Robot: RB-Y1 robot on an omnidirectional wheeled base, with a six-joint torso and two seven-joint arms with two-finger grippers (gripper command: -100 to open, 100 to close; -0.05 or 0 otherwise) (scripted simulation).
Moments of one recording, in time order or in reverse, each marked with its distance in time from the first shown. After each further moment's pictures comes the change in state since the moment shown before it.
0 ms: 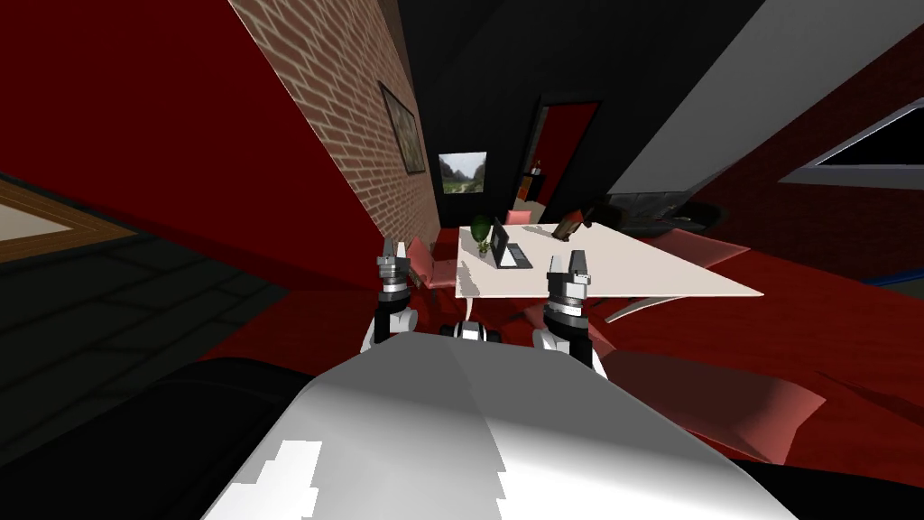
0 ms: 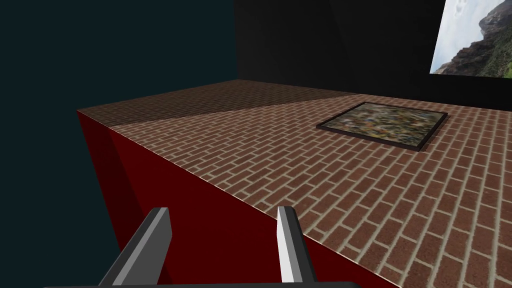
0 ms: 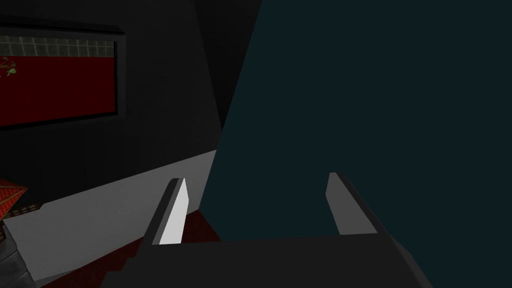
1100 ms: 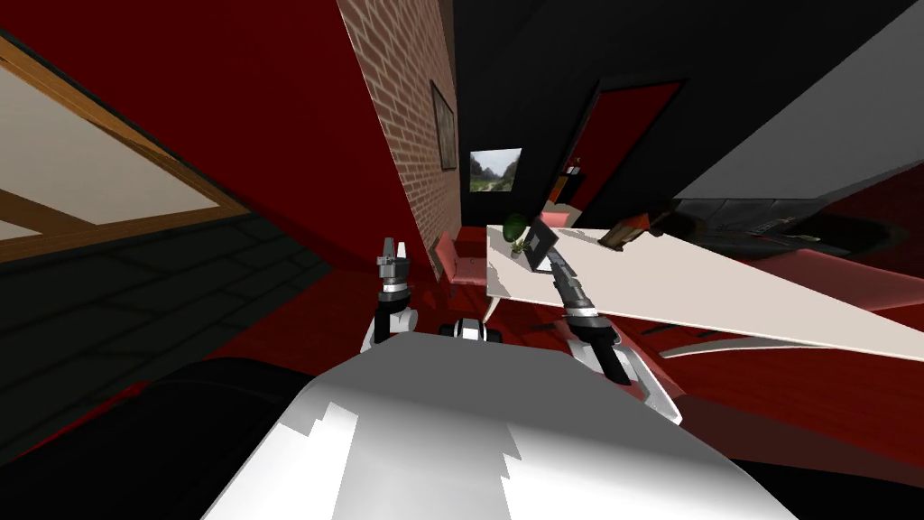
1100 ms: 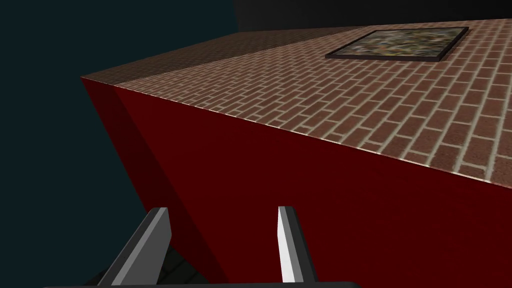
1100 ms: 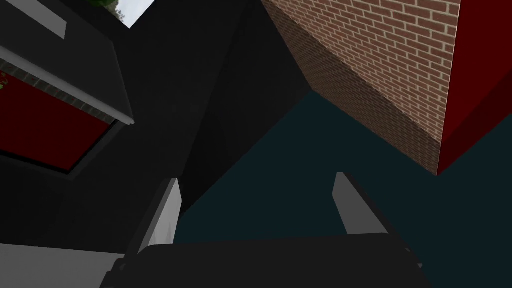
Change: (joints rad) left arm 0.000 0.000 0.000 0.000 0.000 0.000 0.000; right arm -0.004 -0.306 -0.187 0.155 0.239 0.102 0.092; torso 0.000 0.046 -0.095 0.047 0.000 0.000
